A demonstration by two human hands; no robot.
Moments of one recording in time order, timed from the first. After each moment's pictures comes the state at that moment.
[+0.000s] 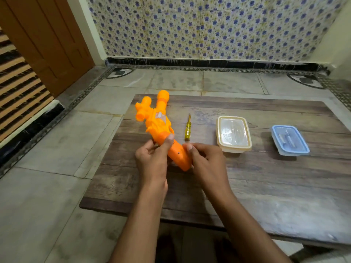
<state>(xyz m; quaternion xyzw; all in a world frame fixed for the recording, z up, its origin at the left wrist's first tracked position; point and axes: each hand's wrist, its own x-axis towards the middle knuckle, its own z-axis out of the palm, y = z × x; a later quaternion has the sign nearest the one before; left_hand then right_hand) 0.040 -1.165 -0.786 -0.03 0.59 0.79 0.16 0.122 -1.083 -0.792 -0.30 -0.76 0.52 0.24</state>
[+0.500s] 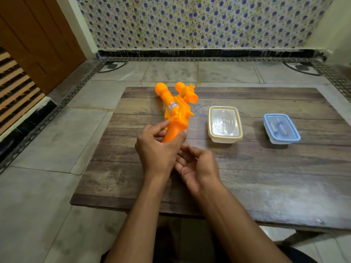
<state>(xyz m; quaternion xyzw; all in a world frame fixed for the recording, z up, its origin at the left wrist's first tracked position) 0.047 -1.144 -0.790 0.16 0.77 0.61 -0.05 0.123 -1.093 -0.782 -0.34 -0.14 0.91 0.17</state>
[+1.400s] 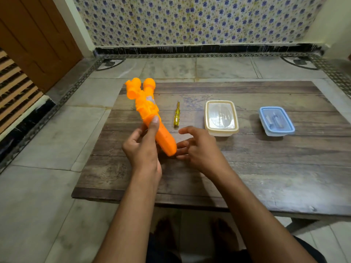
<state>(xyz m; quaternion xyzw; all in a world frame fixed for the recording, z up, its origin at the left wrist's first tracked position) 0.049 -1.155 -0.786 -0.07 0.56 0.82 0.11 0.138 -1.064 -0.777 -0.32 -0.72 0.60 0.10</state>
